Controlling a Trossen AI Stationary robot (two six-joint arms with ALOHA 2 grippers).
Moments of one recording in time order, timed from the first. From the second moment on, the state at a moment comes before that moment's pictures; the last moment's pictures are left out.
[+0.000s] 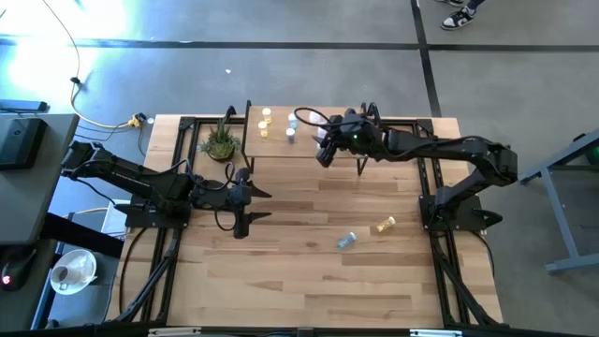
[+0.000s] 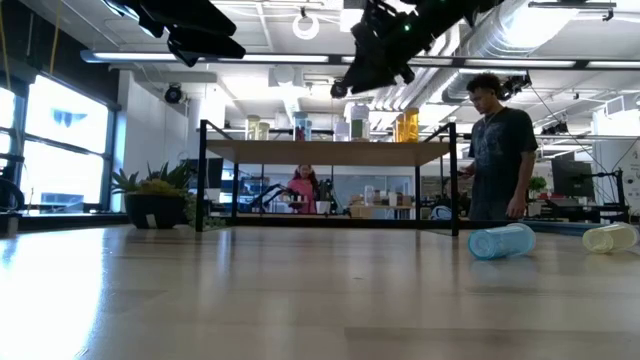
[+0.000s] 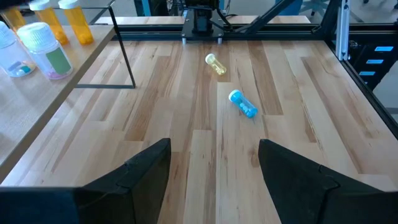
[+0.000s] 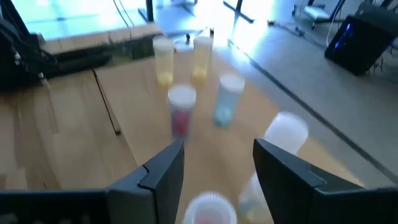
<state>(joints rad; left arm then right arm) -0.13 1.05 0.68 -0.09 -0.30 -0.10 -0.28 1.47 1.15 -0.14 0.29 0.03</state>
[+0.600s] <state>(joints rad) -0.13 1.05 0.68 -0.09 -0.30 -0.10 -0.48 1.59 1.61 -0.52 0.17 -0.03</state>
